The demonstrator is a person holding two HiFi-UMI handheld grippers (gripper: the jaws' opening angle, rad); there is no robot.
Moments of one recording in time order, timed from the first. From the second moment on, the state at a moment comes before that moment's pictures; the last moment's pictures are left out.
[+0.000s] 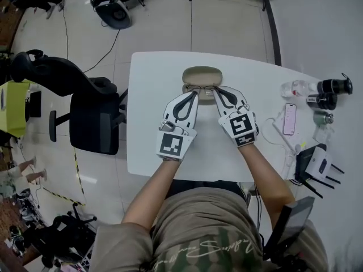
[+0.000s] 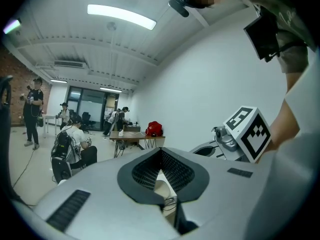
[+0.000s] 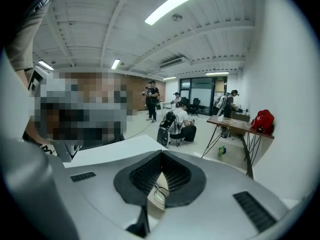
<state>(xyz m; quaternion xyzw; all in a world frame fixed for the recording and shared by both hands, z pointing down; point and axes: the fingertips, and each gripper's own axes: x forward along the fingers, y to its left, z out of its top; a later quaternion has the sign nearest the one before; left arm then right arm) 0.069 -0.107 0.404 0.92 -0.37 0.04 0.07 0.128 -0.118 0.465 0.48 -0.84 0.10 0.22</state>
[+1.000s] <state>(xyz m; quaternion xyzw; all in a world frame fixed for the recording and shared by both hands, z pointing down) 0.038 -0.036 0.344 0.94 -0.34 0.00 0.04 0.107 -0.033 0.395 0.58 -0.79 0.03 0.18</state>
